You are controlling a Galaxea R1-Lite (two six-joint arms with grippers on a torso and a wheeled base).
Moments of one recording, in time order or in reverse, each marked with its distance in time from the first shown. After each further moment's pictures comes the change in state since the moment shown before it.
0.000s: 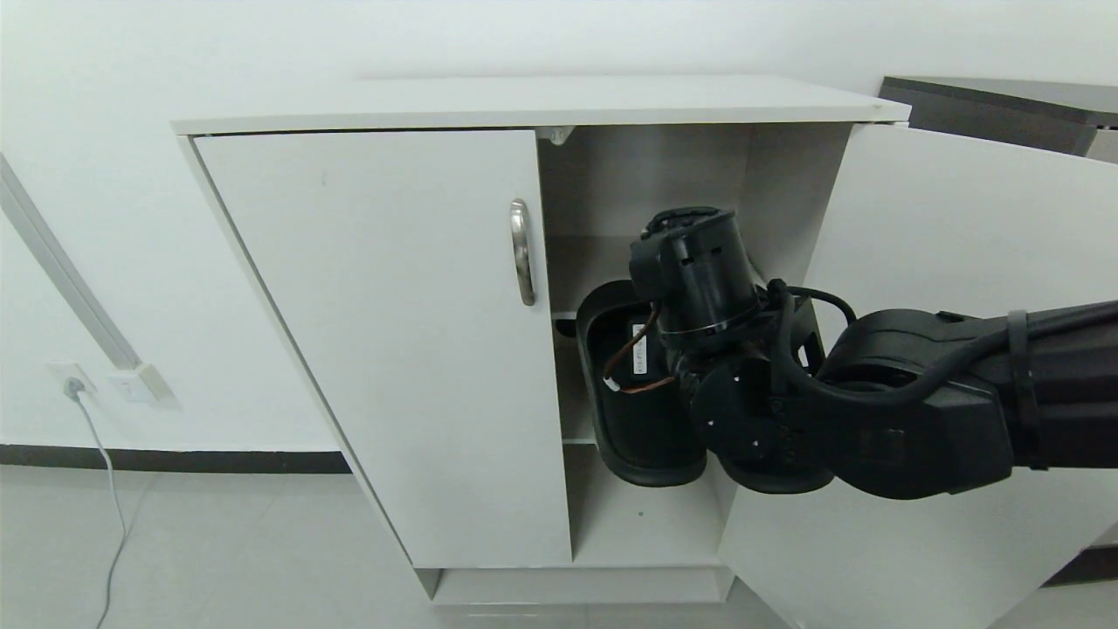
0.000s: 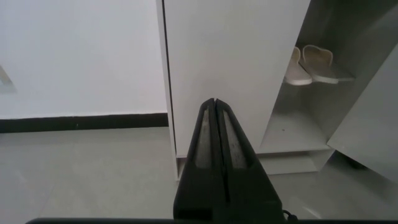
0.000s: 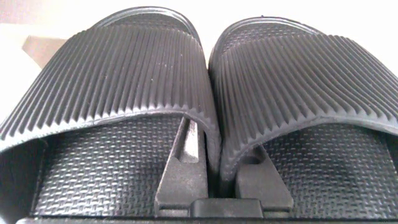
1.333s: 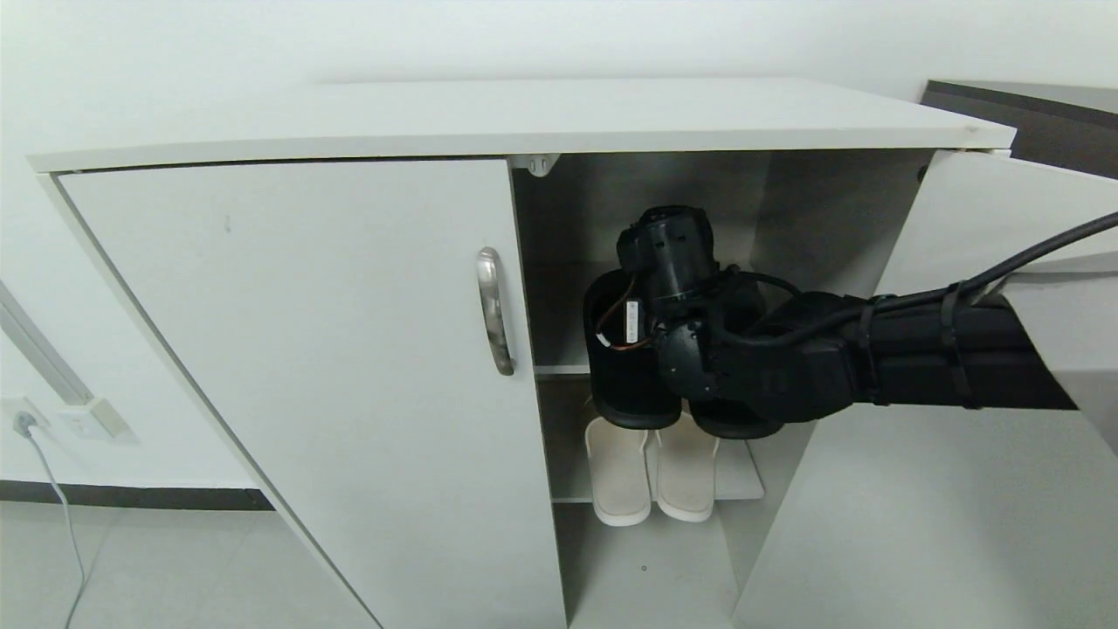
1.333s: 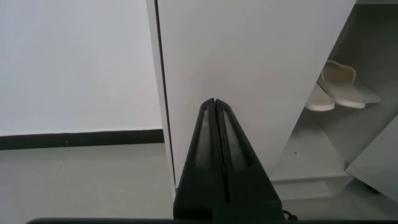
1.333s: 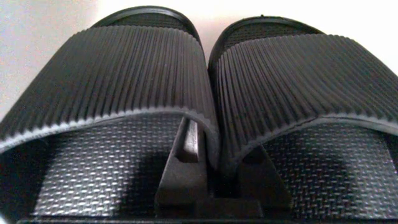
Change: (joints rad) left arm 0.000 0.000 0.000 0.000 0.006 -0.005; right arm -0.106 0.185 -0.236 0.008 0.050 -0.030
